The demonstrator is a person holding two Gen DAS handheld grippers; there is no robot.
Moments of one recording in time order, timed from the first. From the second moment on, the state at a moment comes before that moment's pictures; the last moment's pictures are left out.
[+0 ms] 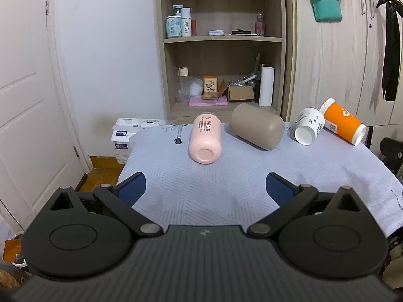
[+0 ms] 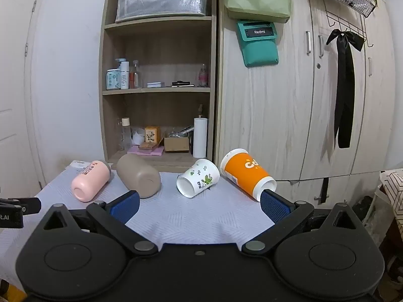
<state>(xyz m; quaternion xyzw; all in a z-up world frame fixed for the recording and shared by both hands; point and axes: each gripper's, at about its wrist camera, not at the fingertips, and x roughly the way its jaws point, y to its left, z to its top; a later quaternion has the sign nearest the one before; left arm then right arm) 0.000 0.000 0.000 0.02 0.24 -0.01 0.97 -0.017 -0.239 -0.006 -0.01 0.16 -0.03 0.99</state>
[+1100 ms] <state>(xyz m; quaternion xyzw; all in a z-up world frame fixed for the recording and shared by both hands) -0.003 -0.002 -0.010 0.03 0.23 0.00 0.97 -0.016 -0.243 -0.010 -0.02 0.18 -0.05 0.98</state>
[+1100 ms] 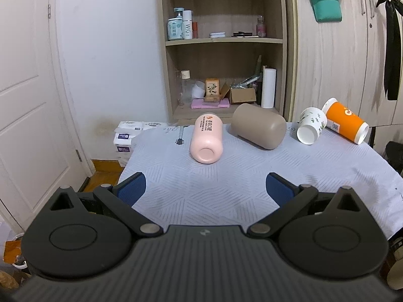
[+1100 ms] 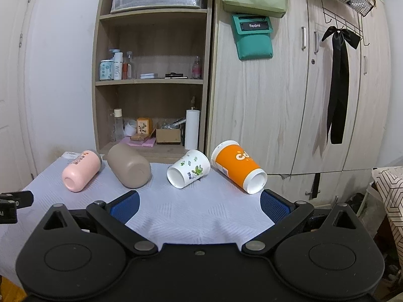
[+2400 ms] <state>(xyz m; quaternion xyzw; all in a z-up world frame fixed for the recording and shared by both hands) 0.009 0.008 -0.020 0.02 0.27 0.00 0.96 -0.014 -0.244 -0.015 -0.03 0.19 -0.05 0.98</state>
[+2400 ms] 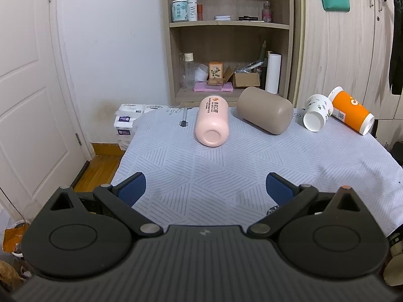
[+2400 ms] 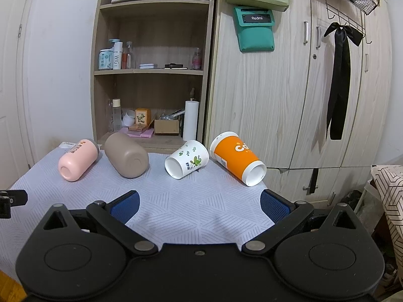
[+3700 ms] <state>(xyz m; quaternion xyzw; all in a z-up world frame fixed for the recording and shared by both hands) 0.132 -0.031 0.015 -0.08 0.33 -0.10 0.94 0.093 -0.237 -0.004 -0.15 0.19 0.23 0.94</state>
